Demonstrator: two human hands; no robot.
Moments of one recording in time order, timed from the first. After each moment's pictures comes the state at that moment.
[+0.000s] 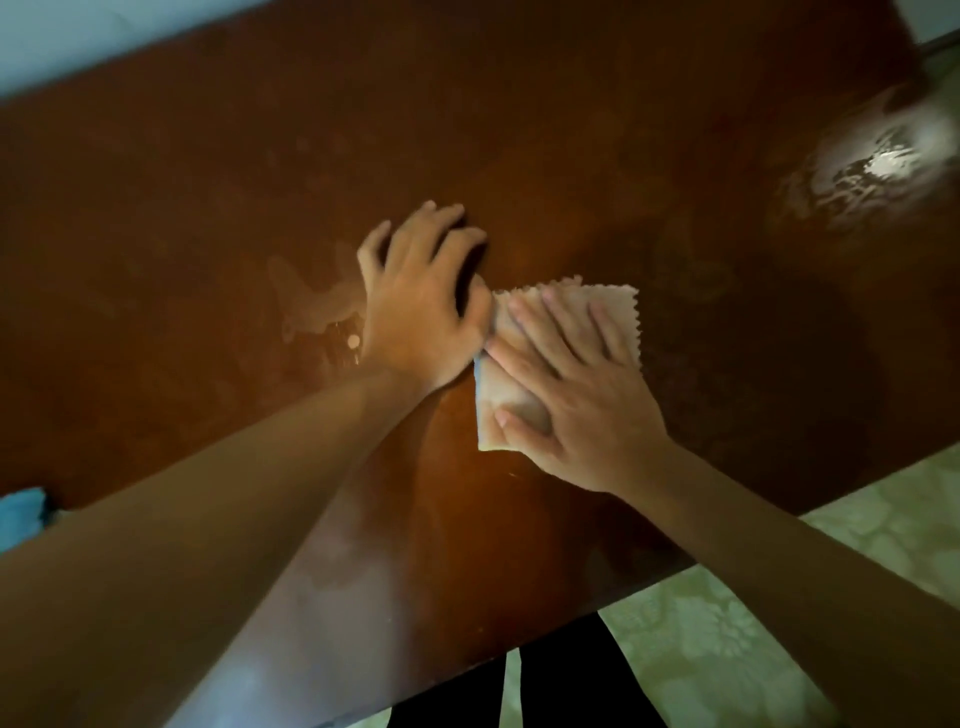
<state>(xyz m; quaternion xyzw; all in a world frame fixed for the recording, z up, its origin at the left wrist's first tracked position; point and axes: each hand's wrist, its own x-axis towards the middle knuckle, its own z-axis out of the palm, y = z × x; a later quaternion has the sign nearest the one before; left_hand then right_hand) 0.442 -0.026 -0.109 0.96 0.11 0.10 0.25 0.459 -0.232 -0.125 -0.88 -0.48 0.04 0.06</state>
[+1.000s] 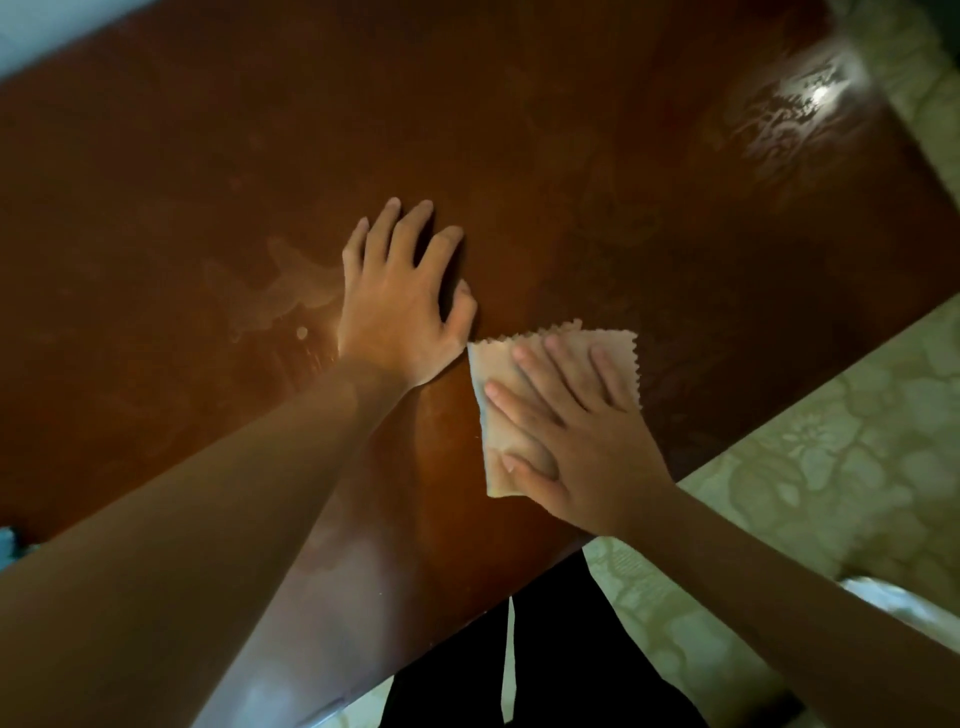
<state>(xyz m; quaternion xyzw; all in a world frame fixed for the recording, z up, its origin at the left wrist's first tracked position) 0.437 -0.050 -0.117 0.98 0.02 0.07 0.16 0.390 -0.287 -0.127 -0.91 -0.41 0.04 0.07</state>
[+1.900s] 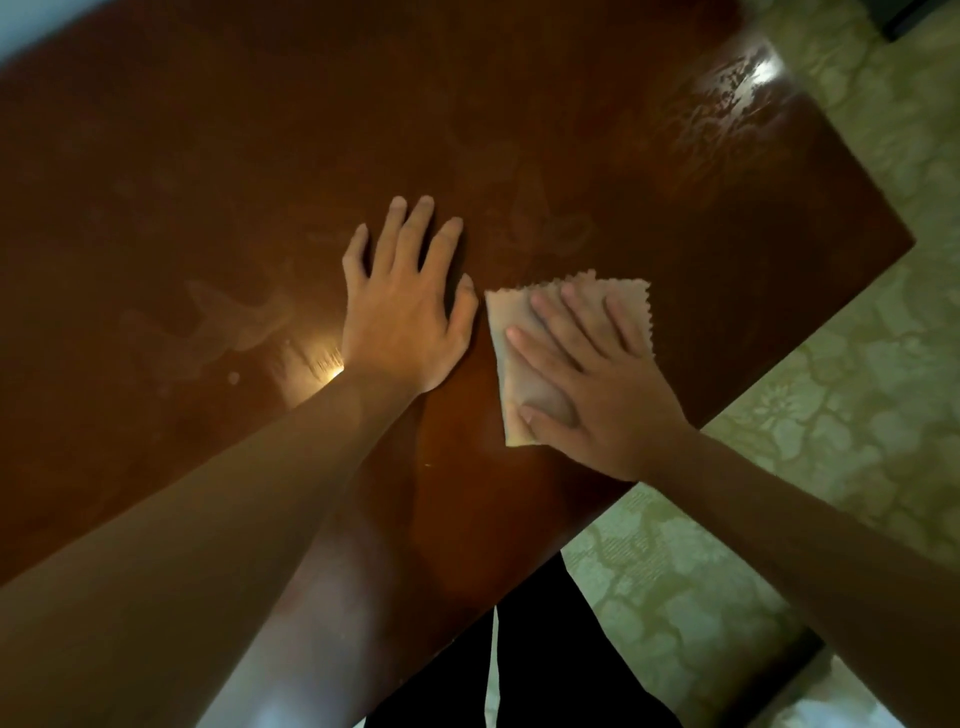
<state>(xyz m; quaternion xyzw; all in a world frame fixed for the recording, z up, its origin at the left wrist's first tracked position) 0.470 -0.097 -0.117 0.99 -0.01 0.02 0.15 0.449 -0.333 -0.121 -0.93 -0.37 0.05 0.05</state>
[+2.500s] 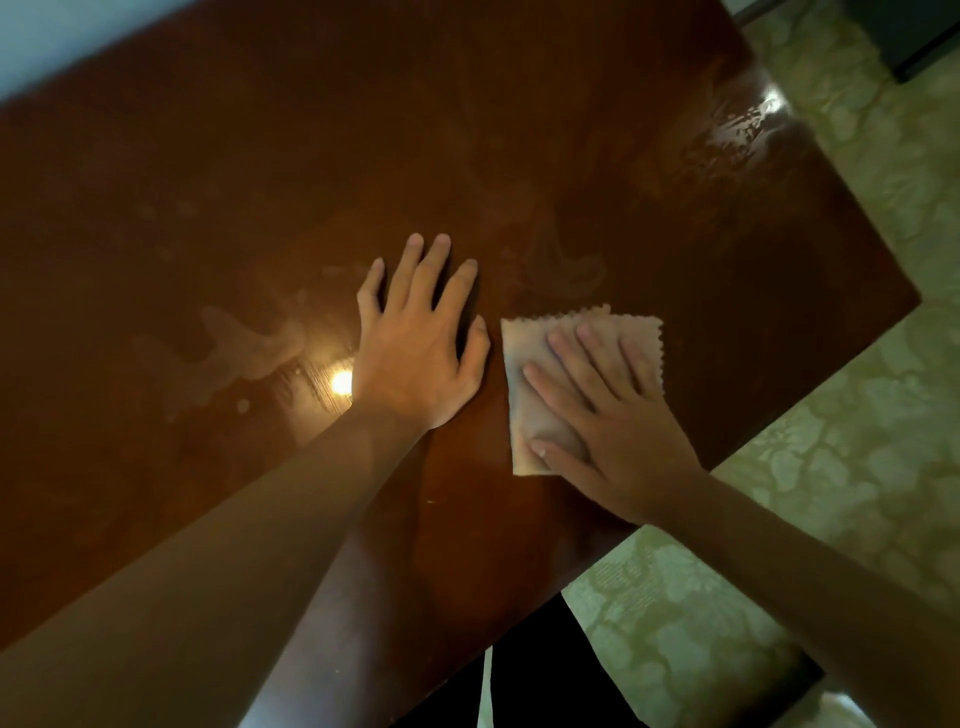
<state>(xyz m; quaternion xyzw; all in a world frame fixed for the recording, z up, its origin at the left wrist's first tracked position) 0.470 -0.096 -0.120 0.99 -0.01 0.04 0.16 0.456 -0.339 -0.117 -0.92 -0.37 0.07 0.05</state>
